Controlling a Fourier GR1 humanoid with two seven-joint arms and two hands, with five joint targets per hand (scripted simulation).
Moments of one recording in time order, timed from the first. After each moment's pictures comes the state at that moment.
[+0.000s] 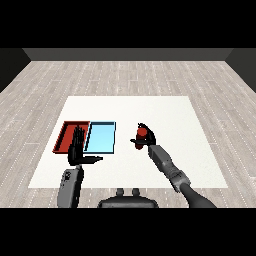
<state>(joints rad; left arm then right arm) -0.01 0.03 0.04 -1.62 0.07 -0.03 -0.42 -0.78 0.00 0.10 -0.27 -0.41 -0.06 -0.64</state>
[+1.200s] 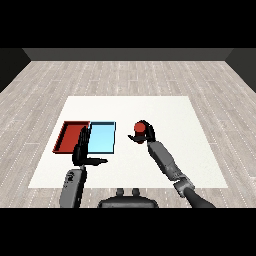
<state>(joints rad) 0.00 0.02 -0.02 -1.64 0.05 -0.04 -0.39 -0.68 -0.05 0.25 -0.69 -0.33 -0.28 -0.53</state>
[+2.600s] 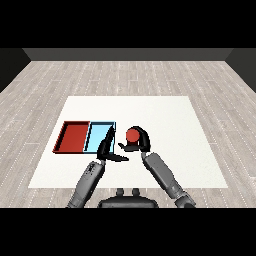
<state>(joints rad) -0.19 0.00 -0.32 -1.39 0.12 0.17 -0.28 -0.42 0.00 0.43 -1.30 -0.21 -0.48 -0.31</state>
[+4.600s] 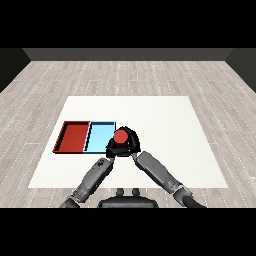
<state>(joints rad) -0.35 0.01 -0.48 -1.18 0.32 0.44 -0.34 -0.55 0.00 0.63 -1.25 -0.37 -0.60 -0.34</state>
